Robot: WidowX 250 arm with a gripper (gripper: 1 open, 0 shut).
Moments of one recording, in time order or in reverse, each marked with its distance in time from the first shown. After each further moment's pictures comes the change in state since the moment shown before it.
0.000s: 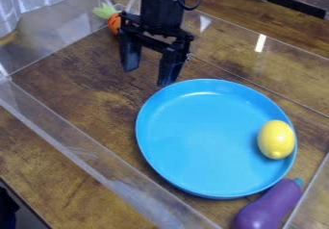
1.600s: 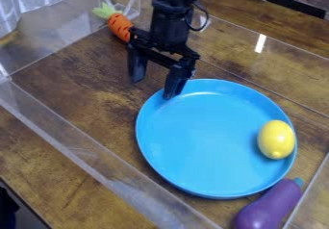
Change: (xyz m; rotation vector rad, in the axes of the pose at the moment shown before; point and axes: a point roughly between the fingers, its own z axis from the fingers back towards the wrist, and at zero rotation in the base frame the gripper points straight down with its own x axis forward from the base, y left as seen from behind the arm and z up) arm 0.016 0.000 -0.019 0.044 0.020 0.013
